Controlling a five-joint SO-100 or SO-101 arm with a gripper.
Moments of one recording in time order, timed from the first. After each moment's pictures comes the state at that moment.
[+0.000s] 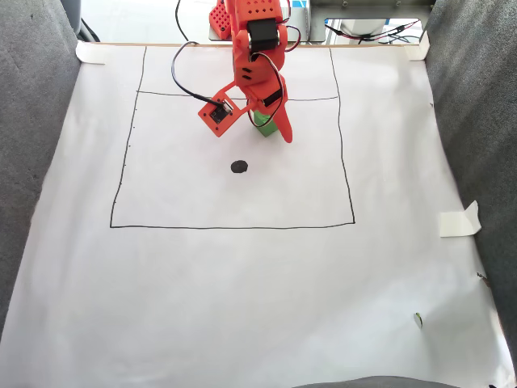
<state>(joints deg) -12.2 72.3 88.2 75.9 -19.4</state>
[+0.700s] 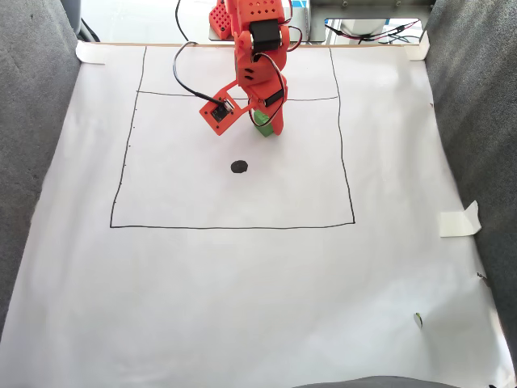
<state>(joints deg) -13.1 72.3 89.0 76.0 -17.3</state>
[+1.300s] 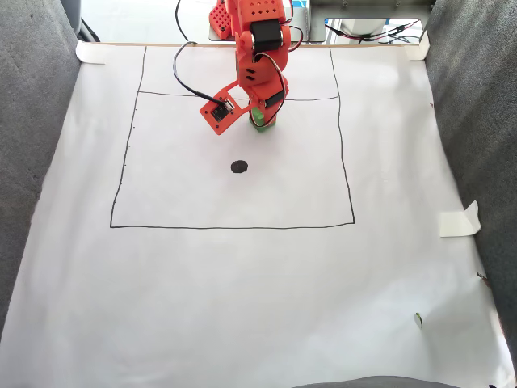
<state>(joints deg) -13.3 72.3 89.0 75.3 -14.7</state>
